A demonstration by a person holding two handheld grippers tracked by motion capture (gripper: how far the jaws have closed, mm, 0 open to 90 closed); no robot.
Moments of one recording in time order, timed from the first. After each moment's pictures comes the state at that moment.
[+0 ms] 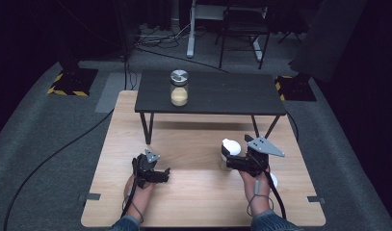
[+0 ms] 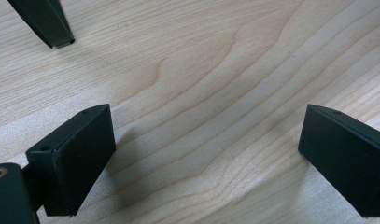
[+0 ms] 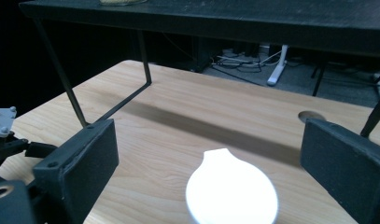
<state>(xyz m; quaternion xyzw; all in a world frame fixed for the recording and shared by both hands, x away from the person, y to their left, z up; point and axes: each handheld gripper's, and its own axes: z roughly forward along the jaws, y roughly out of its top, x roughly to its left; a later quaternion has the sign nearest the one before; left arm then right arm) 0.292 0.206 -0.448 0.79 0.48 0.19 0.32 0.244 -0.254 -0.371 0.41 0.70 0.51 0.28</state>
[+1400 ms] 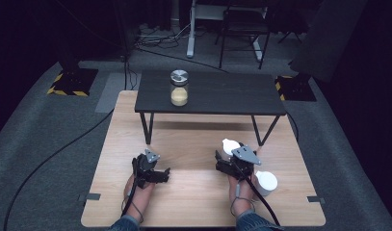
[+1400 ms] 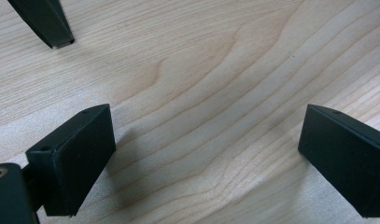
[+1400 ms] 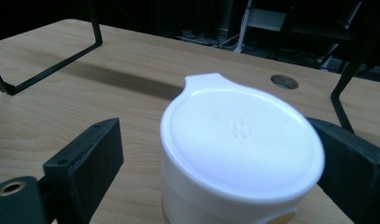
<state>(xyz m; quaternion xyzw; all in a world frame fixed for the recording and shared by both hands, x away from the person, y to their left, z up) 0.292 0.206 -0.448 0.79 0.48 0.19 0.32 0.247 -0.205 -0.432 0.45 0.70 0.44 0.35</state>
